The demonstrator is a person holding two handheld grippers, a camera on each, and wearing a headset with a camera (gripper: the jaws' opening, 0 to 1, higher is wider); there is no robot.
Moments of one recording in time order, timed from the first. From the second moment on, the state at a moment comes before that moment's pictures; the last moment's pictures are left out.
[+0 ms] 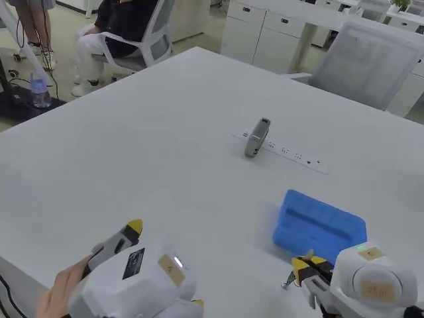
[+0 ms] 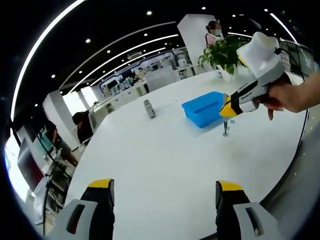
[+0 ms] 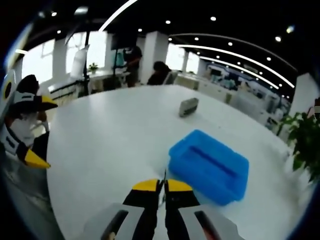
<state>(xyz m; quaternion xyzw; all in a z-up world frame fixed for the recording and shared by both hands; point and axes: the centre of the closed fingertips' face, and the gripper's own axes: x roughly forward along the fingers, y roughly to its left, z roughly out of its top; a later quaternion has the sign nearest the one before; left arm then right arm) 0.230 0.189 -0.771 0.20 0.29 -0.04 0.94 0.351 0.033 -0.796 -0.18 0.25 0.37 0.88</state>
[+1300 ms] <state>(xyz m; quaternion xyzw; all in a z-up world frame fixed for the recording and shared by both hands) 0.230 0.187 -0.769 0.20 0.28 -0.05 0.94 0.362 0.016 -0.754 -0.13 0.27 0.36 0.88</state>
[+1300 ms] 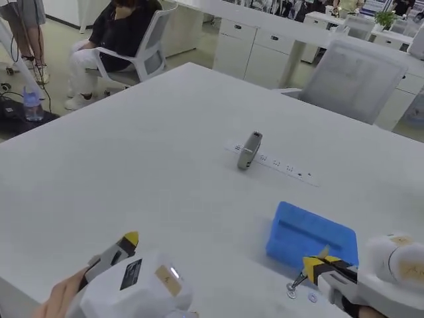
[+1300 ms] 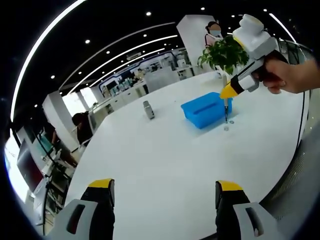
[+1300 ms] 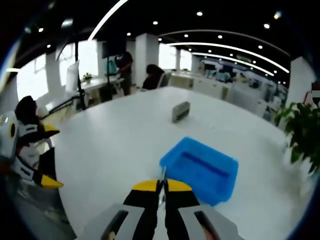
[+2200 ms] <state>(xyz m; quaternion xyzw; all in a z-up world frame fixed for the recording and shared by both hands) 0.229 0.188 -0.772 0.21 0.29 -0.05 0.93 0.413 0.017 -0.718 -0.14 0.22 0.34 0.90</state>
